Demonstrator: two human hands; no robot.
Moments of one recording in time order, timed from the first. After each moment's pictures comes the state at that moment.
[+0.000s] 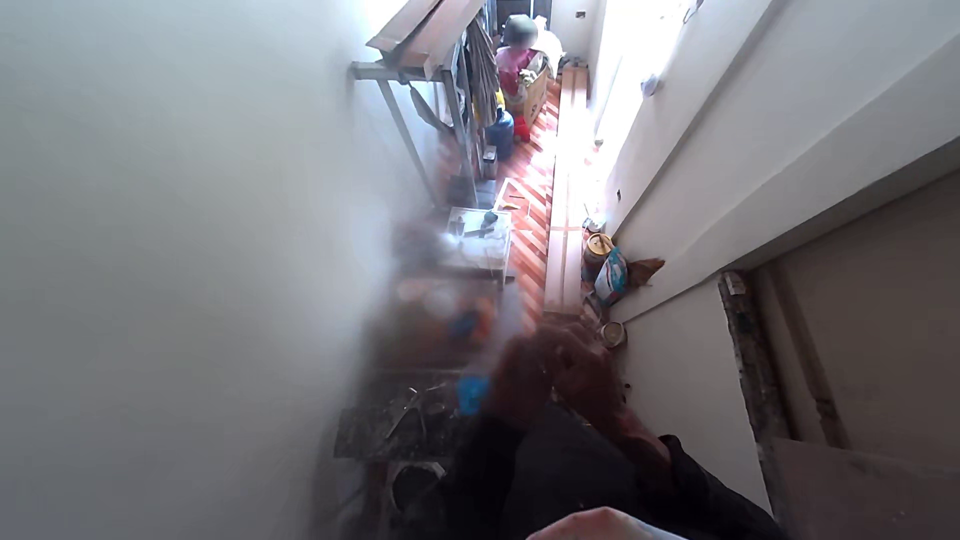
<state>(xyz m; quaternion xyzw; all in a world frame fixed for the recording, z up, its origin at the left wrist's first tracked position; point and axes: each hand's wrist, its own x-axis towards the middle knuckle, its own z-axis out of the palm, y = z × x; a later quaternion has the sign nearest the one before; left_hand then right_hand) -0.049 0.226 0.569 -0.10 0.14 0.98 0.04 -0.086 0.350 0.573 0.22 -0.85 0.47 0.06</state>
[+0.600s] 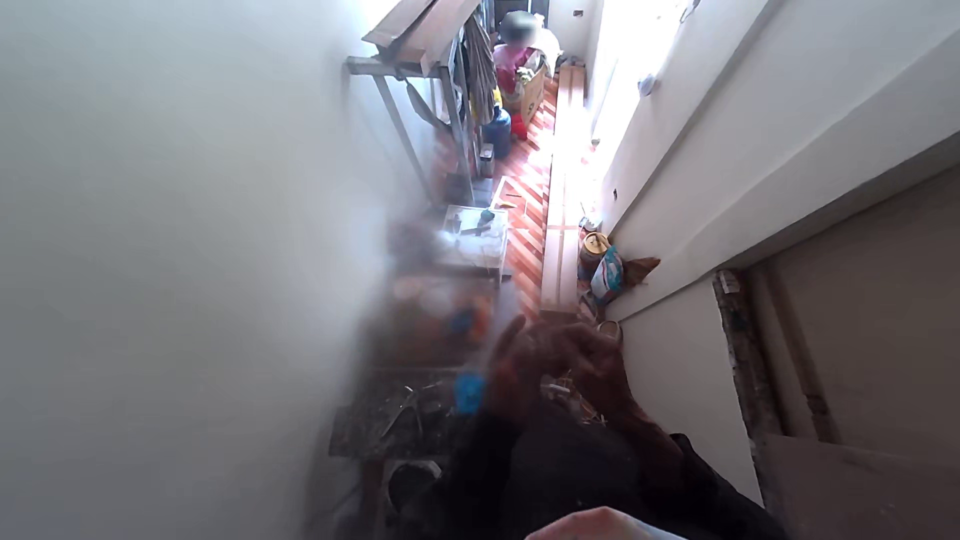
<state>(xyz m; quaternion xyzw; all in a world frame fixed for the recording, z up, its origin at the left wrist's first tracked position) -0.048 0.230 0.578 -0.21 0.28 0.94 -0.02 -0.085 0.362 0.586 0.12 -0.70 0.70 -0.09</state>
